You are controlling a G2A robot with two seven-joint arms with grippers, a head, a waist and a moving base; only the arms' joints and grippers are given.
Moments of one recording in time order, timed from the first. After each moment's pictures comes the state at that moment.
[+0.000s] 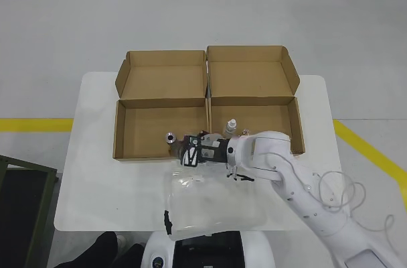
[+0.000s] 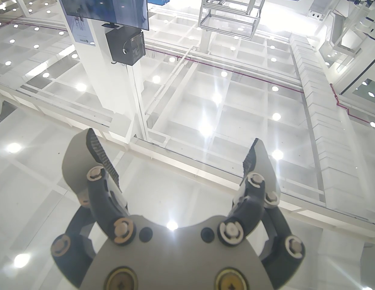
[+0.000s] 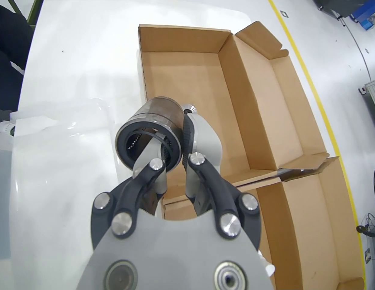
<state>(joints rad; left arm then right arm) -0.37 -0.34 -0.25 -1.16 3.07 0.41 0.06 -0.82 -1.25 0.84 -1.71 -1.26 -0.71 0.57</state>
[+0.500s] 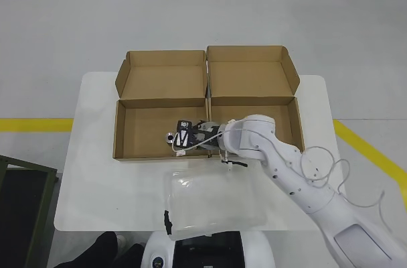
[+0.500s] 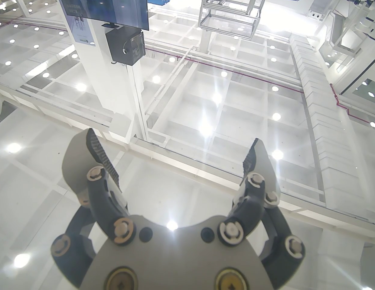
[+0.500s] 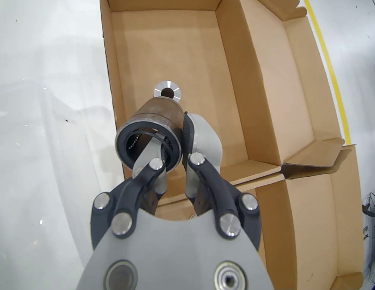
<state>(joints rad) -0.37 -0.34 -0.25 -1.16 3.07 0.41 0.06 -0.65 -1.31 0.73 -1.48 -1.23 -0.67 0.64</state>
